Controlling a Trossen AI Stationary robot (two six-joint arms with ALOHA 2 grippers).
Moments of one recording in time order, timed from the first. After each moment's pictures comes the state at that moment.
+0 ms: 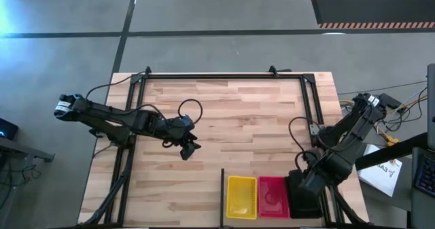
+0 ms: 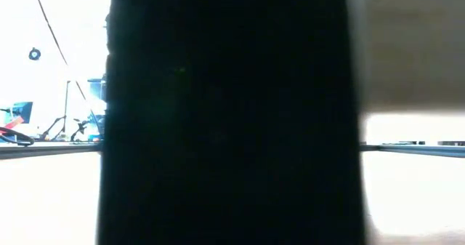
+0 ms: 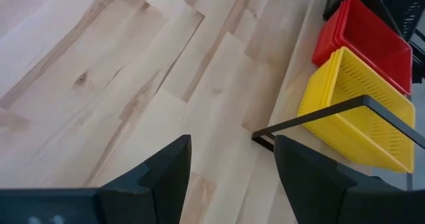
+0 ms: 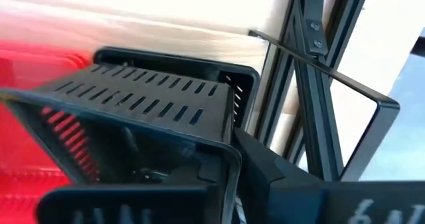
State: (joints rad) left arm -0.19 1.22 1.01 -0.53 -0.11 -0.72; right arm 0.86 1.42 1.29 -1.42 -0.22 2.28
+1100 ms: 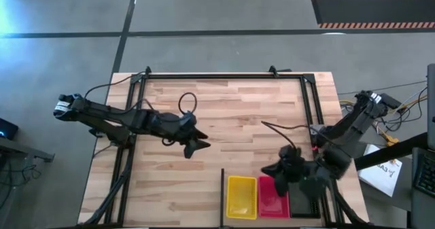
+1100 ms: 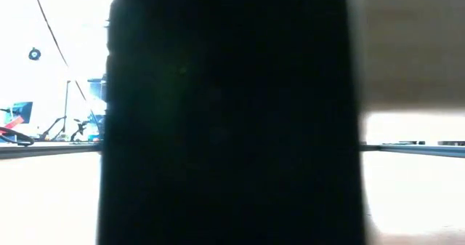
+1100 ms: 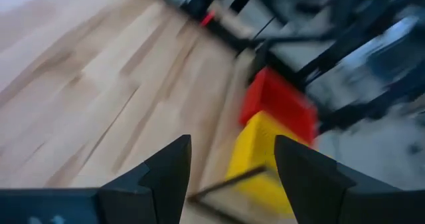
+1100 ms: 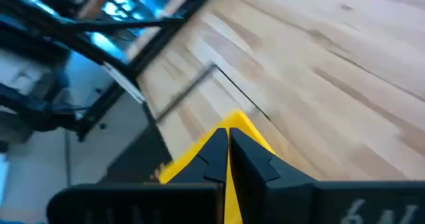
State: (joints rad) left arm -0.19 1.21 1.02 -0.26 -0.08 -0.73; right arm 0.81 1.35 1.24 -0.70 0.69 1.36
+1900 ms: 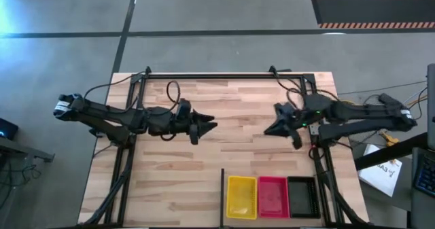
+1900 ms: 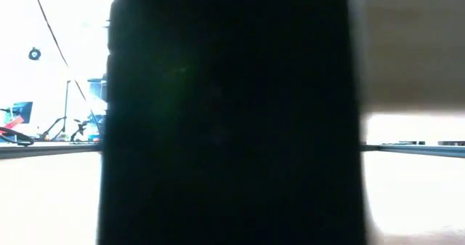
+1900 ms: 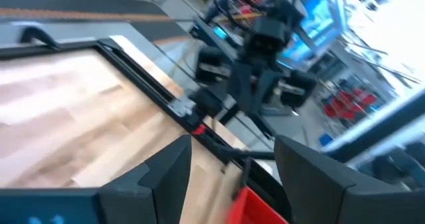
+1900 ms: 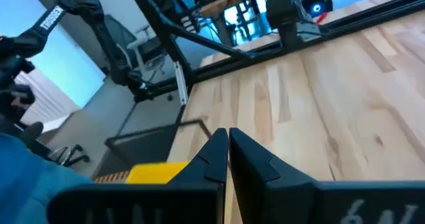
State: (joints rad) left arm -0.19 1.21 1.03 0.07 -0.37 -0.75; right arm -0.03 0.81 0.71 -0.13 -0.37 0.38
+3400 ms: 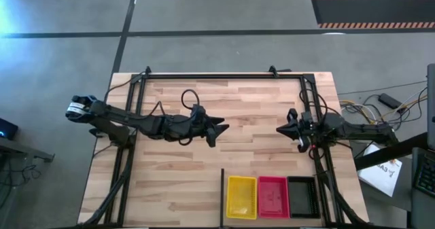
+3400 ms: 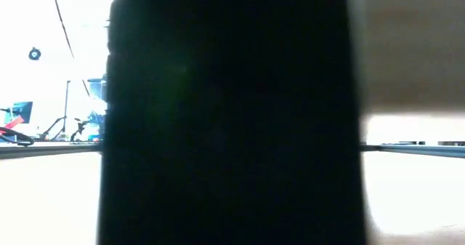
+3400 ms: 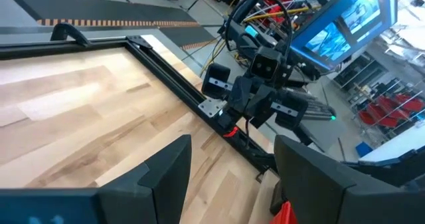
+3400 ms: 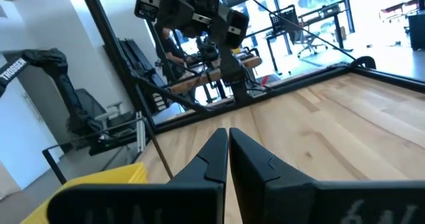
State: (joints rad) left arm -0.18 1.41 1.03 0.21 -0.47 -0.74; right arm -0.02 0.04 0.01 0.10 -0.10 0.35
